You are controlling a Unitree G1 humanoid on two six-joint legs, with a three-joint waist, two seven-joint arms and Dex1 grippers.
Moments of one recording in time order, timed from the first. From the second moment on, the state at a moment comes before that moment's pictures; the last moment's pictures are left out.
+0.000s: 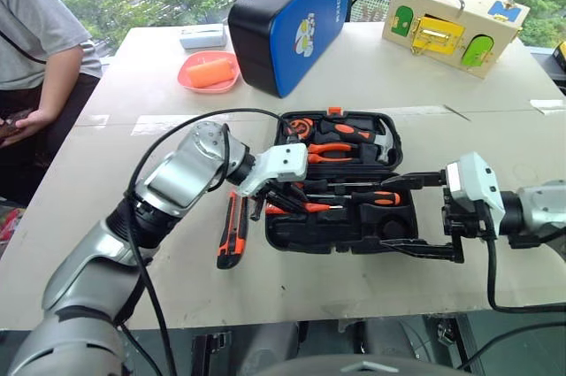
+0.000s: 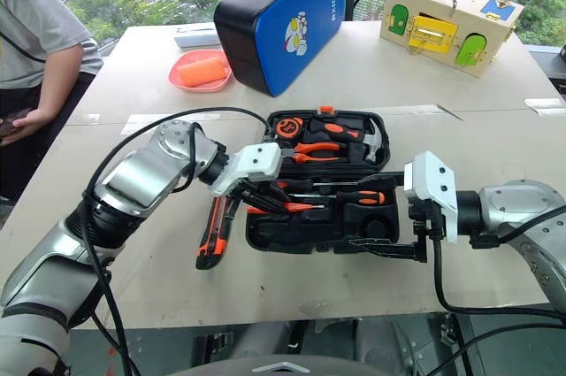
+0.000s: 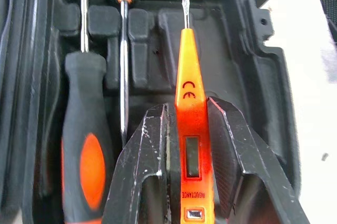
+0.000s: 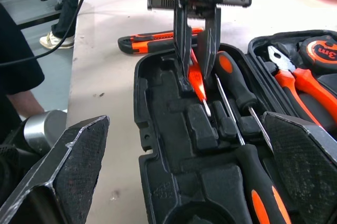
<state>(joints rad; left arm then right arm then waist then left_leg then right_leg) -0.78 0.74 -0.51 -0.07 -0.17 0.64 -1.39 -0.15 -0.93 -0.10 -0.65 0.72 0.62 1.03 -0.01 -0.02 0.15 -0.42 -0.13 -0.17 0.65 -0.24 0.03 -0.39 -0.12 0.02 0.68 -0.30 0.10</state>
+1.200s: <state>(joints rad) -0.54 0.66 -0.13 -0.07 -0.44 0.71 -1.28 -0.18 -0.92 -0.09 -0.62 0.75 0.63 0.98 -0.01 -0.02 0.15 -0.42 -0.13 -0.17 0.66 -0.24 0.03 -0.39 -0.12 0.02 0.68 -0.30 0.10</state>
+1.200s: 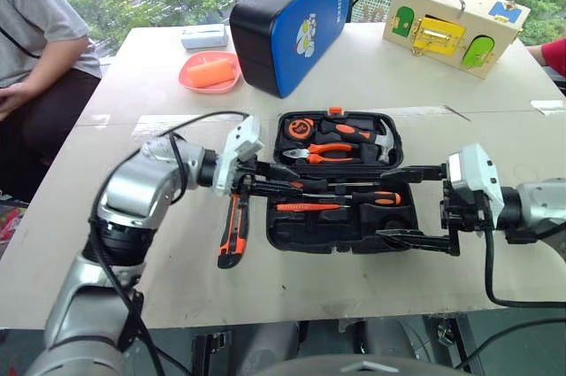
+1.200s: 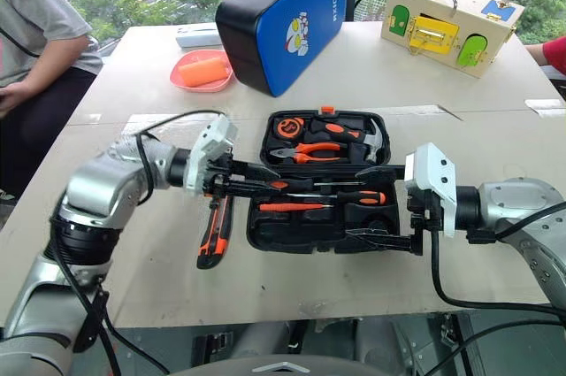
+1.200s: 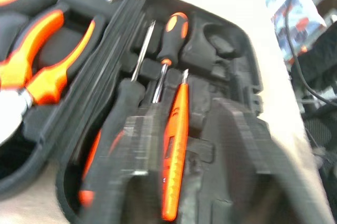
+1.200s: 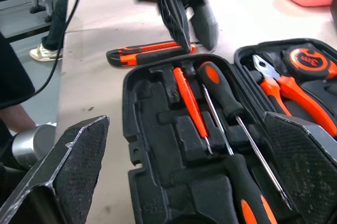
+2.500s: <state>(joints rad) -0.48 0.67 -0.25 -0.03 -0.32 0.56 -1.19 -0.18 -0.89 -0.09 -0.61 0.73 0.63 0.97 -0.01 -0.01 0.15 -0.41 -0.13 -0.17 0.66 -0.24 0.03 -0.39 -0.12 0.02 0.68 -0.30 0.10</state>
